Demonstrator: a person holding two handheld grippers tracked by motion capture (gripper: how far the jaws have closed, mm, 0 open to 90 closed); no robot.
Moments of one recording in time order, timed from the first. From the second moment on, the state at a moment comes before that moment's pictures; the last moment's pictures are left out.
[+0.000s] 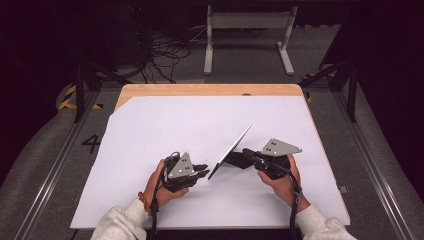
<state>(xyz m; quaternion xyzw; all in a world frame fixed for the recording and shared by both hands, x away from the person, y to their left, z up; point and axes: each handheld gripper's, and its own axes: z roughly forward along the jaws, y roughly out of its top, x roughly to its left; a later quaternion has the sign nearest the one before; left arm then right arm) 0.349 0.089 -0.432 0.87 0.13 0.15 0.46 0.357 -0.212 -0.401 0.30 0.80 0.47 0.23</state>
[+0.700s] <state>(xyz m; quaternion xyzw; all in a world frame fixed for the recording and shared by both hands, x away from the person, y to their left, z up) 0.348 0.076 -0.433 0.87 0.12 0.13 0.46 0.372 -0.198 -0.405 0.31 0.80 0.46 0.23</state>
